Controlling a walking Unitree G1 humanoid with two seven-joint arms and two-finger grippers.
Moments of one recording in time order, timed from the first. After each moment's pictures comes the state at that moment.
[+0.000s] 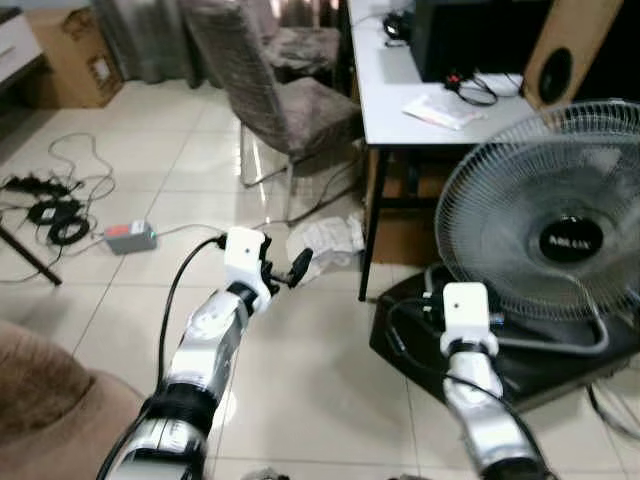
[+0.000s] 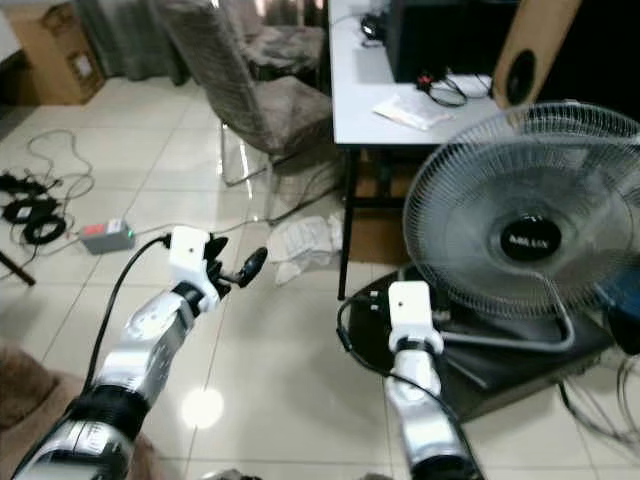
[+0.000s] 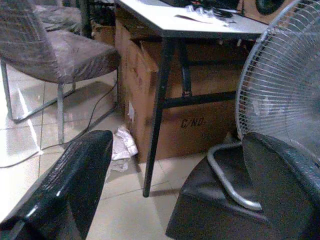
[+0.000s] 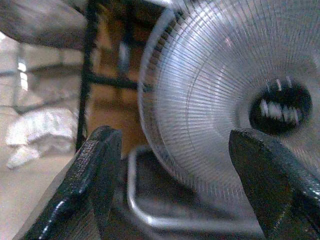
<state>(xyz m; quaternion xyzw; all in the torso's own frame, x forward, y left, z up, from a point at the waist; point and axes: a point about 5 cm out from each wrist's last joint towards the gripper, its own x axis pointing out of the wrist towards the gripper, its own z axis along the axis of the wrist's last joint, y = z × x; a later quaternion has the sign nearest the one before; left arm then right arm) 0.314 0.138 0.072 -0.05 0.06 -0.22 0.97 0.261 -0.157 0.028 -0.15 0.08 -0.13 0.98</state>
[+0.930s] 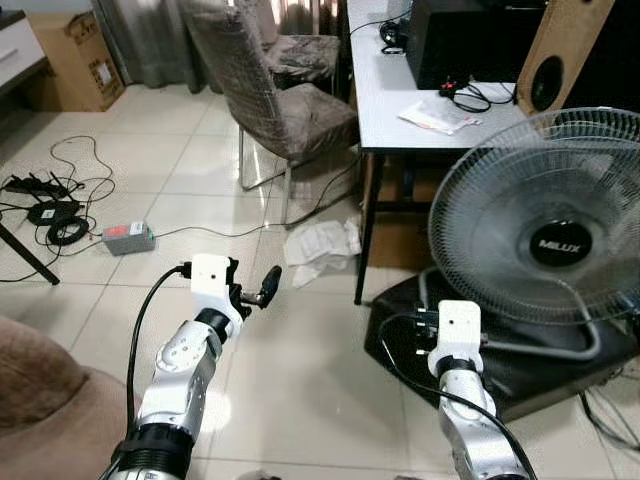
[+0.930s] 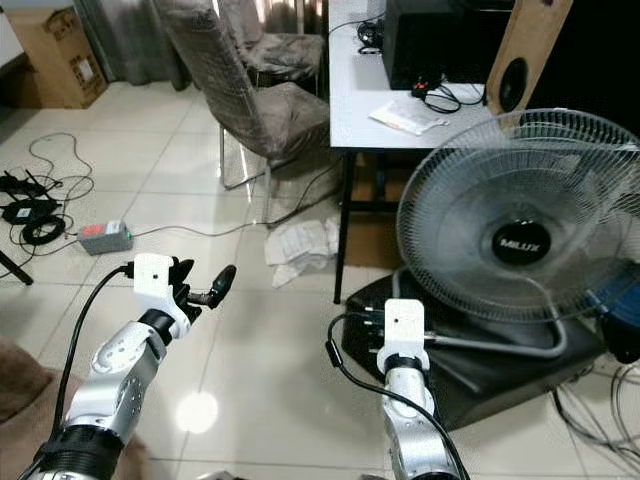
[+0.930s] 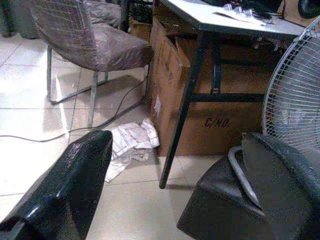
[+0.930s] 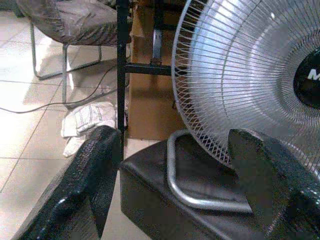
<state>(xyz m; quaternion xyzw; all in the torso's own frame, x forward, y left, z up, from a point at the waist) 0.291 0.164 0.056 -0.06 0.08 -0.15 0.98 0.251 -0.149 0.016 -0.07 0.11 -0.06 0.99</state>
